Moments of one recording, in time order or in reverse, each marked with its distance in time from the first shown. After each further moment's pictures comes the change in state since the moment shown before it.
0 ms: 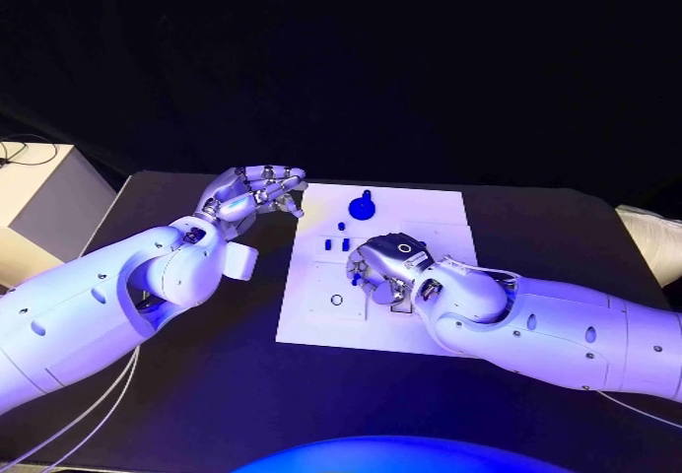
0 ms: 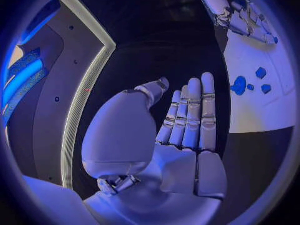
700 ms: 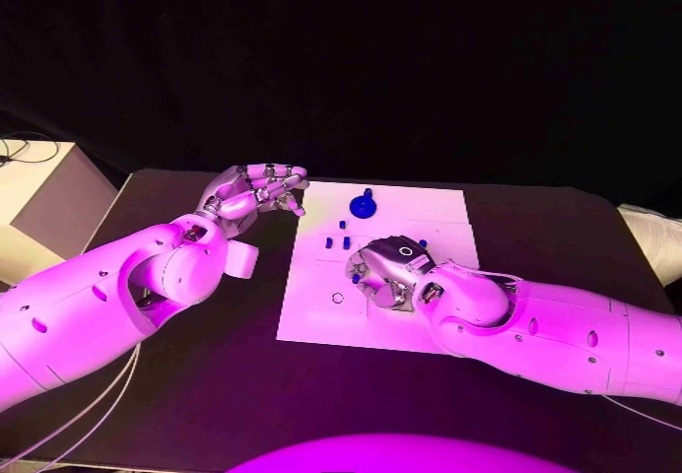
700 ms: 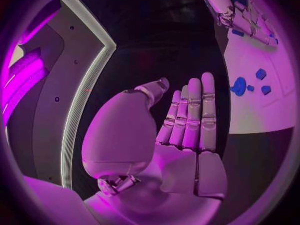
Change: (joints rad) left arm 0.000 -0.002 0.000 0.001 0.000 0.007 -0.002; left_hand 0.000 0.000 0.000 0.000 0.000 0.000 0.000 0.005 0.000 -0.004 0.004 0.000 0.000 0.000 0.000 0.000 0.001 0.000 0.004 0.004 -0.004 -0.003; right arm -0.011 -0.004 -0.006 0.006 -0.006 -0.010 0.003; right_hand -0.051 -0.051 -0.031 0.006 -0.053 -0.065 0.022 -0.040 0.003 -0.045 0.000 -0.057 -0.016 -0.002 0.013 -0.026 -0.053 0.000 0.000 0.000 -0.078 -0.034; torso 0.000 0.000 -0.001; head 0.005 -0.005
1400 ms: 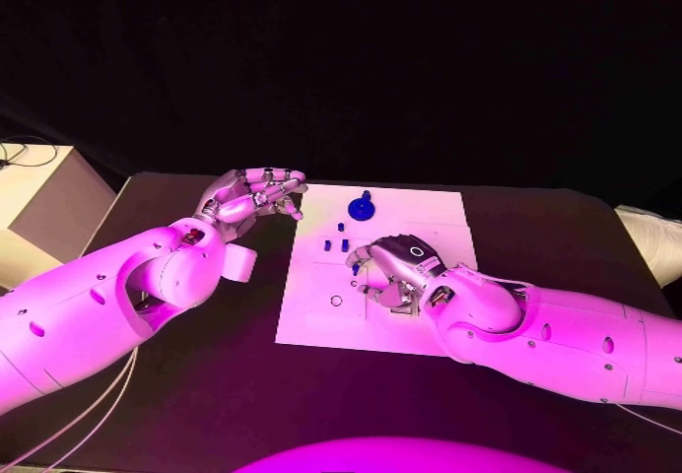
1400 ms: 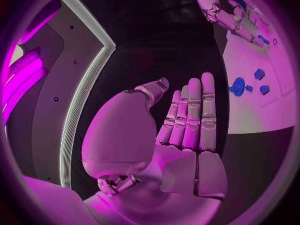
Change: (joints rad) left arm 0.000 0.000 0.000 -0.006 0.000 0.011 -0.009; left_hand 0.000 0.000 -0.003 0.003 0.000 0.000 0.000 0.000 0.000 -0.004 -0.004 0.000 -0.001 0.000 0.000 0.000 0.000 0.000 0.000 0.000 0.000 -0.002; right arm -0.004 -0.051 0.004 0.053 0.028 -0.109 -0.004; right_hand 0.058 -0.009 -0.212 0.041 0.000 -0.097 0.014 -0.096 -0.022 -0.192 0.022 0.059 -0.030 0.000 0.014 -0.073 -0.128 0.016 0.000 0.022 -0.216 -0.126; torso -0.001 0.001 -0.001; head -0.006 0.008
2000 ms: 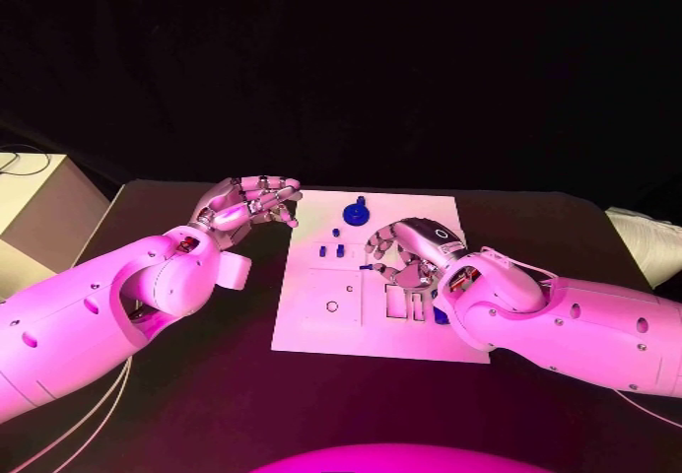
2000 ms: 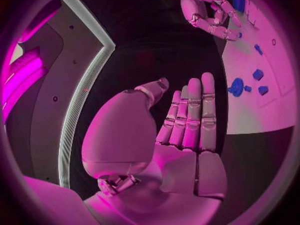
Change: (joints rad) left arm -0.001 0.003 0.000 -0.009 0.000 0.011 -0.006; left_hand 0.000 0.000 -0.003 0.003 0.000 -0.007 0.000 0.000 0.000 0.000 0.000 0.000 0.000 0.000 0.000 0.000 0.001 0.000 0.000 0.000 -0.004 -0.002; right arm 0.042 -0.082 0.027 0.037 0.174 -0.026 0.020; right_hand 0.054 0.002 0.081 0.047 0.037 0.075 -0.003 0.009 0.011 0.136 -0.025 0.136 0.019 0.000 -0.008 0.055 0.034 0.000 0.000 -0.005 0.104 0.057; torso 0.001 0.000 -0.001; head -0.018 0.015
